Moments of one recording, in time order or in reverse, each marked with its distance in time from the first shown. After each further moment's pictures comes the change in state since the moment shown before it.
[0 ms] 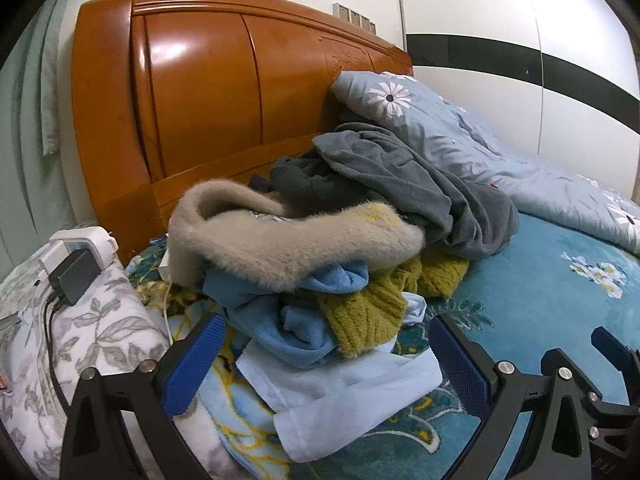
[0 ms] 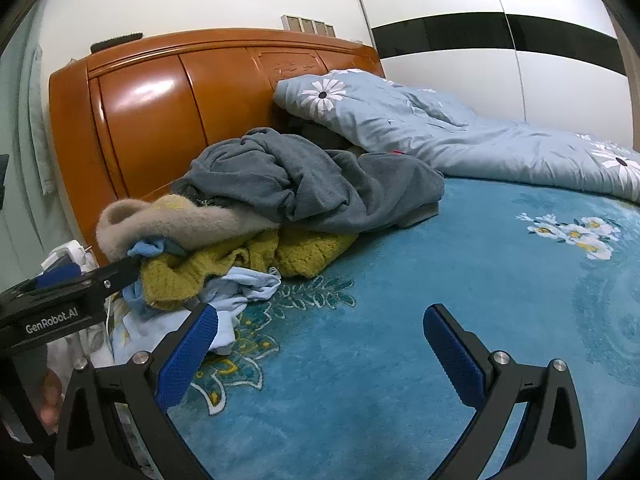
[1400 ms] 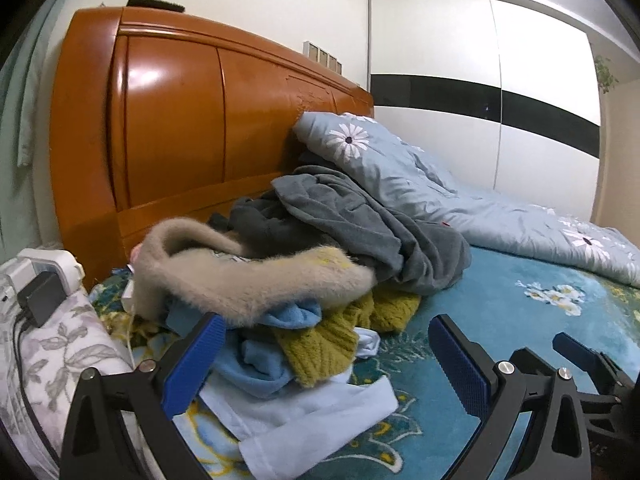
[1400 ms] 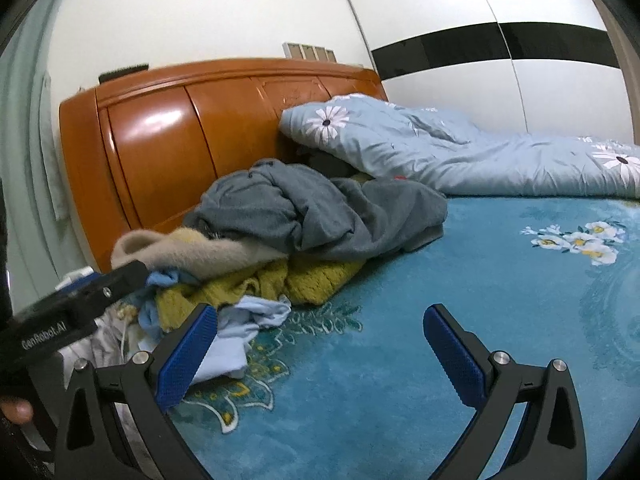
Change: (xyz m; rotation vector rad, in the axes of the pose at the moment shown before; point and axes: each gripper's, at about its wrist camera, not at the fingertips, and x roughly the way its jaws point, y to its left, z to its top) left arm -0.016 0.000 0.003 -0.005 -0.138 -0.166; right arm -0.010 -0.007 0.003 0.036 -0.093 0.049
